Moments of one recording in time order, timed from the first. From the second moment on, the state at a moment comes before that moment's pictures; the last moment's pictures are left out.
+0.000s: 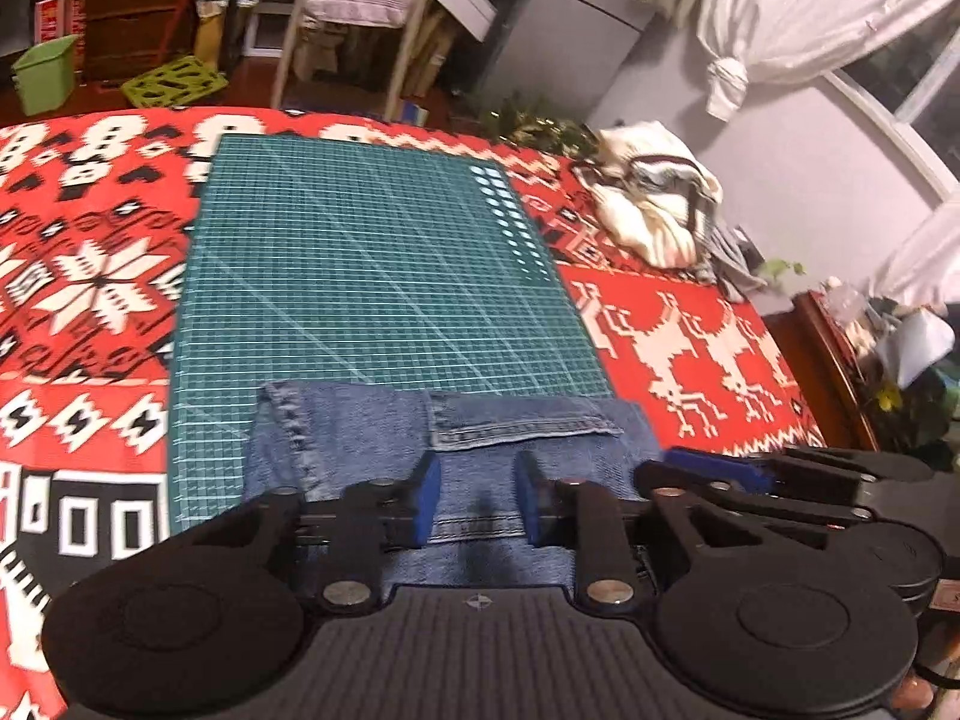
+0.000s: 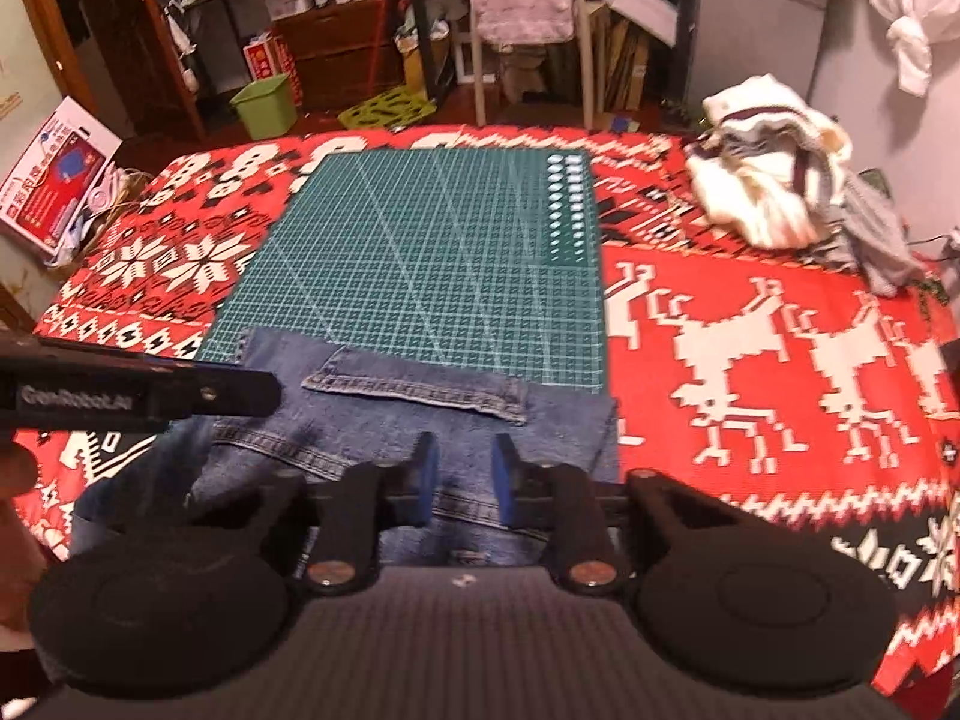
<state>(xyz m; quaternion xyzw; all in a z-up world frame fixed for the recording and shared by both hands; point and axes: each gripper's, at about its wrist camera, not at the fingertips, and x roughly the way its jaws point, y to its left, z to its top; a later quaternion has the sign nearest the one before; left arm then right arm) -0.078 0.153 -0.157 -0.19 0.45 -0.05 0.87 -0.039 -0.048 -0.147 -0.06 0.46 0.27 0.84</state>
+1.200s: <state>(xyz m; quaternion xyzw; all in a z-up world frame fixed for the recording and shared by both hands) -0.085 0.177 -0.203 -0.22 0.47 -0.09 0.85 -0.010 -0.097 -0.196 -0.01 0.50 0.25 0.83</state>
